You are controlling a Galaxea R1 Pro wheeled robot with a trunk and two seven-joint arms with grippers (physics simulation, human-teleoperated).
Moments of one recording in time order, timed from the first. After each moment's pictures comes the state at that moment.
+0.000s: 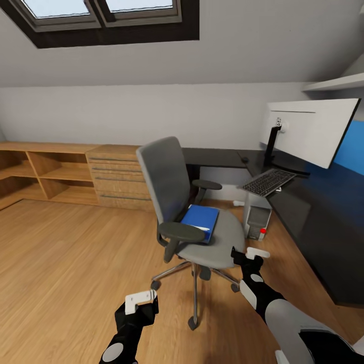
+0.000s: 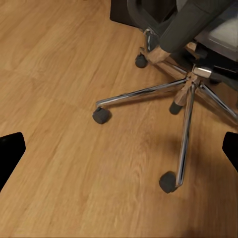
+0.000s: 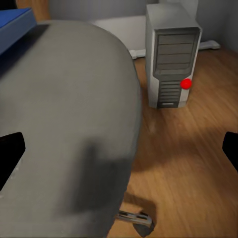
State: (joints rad) left arm 0.04 -0.16 -0.28 -1.58 0.15 0.40 0.42; right arm -0.80 0.02 -0.03 -0.24 -0.11 -0.36 -0.21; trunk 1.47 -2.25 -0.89
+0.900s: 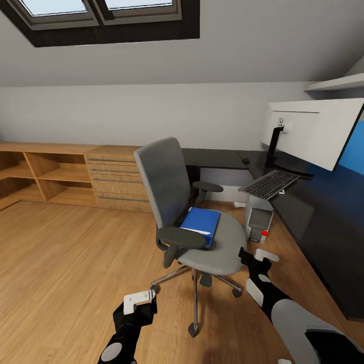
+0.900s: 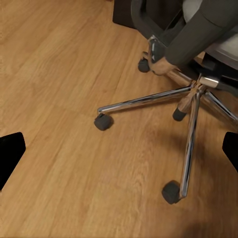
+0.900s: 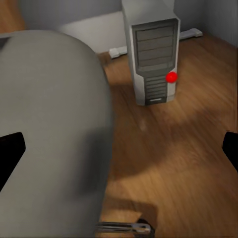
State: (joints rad) left arm 0.04 -0.16 -0.26 -1.58 0.14 0.41 0.42; right arm -0.80 -0.02 -0.04 -0.24 -0.25 -0.35 -0.21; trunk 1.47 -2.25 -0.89
